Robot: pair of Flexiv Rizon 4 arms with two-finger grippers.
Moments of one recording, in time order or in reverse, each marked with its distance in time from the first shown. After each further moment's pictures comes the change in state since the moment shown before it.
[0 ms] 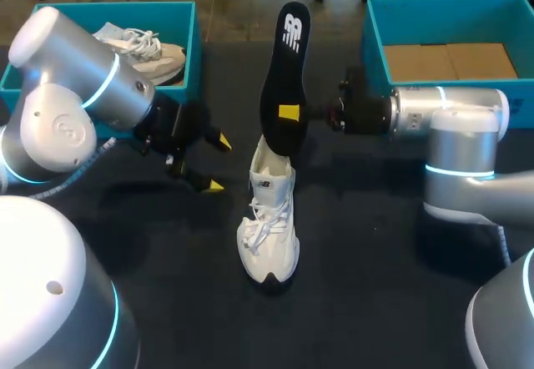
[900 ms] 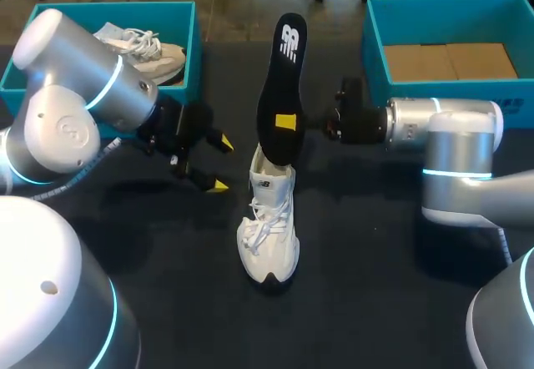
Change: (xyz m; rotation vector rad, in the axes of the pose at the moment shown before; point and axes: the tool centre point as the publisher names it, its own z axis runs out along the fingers) left arm -0.001 -0.004 0.007 0.013 0.001 -0.068; right arm 0.003 -0.019 0.005 -0.016 0.008 0.043
